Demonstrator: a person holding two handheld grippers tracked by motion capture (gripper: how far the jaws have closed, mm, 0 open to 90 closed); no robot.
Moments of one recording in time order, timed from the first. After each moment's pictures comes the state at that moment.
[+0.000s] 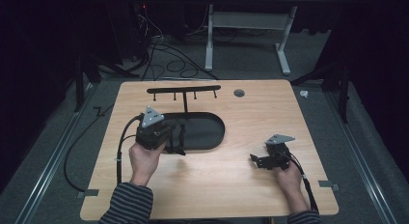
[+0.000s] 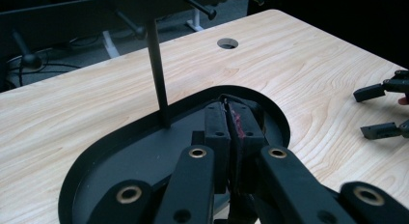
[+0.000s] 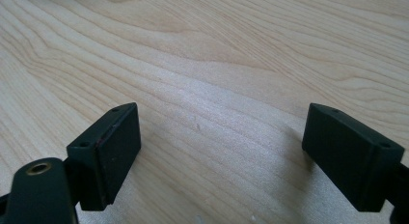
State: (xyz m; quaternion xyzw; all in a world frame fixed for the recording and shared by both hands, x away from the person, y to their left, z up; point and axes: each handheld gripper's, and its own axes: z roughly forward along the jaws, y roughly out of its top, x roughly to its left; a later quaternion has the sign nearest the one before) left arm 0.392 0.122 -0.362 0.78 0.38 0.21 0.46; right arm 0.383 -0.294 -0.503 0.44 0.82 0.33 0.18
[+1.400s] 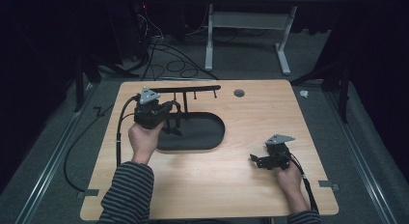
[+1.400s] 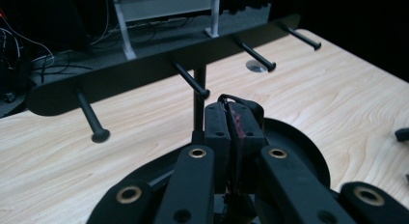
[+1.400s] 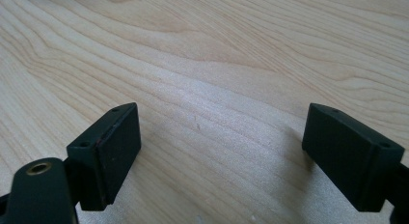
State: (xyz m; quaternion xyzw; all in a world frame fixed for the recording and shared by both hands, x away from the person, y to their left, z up) left arm 0.442 0.129 -0.344 0.75 0.41 0.22 0.46; right arm 0.383 -0.294 -0.503 0.44 0.82 0.33 0.18
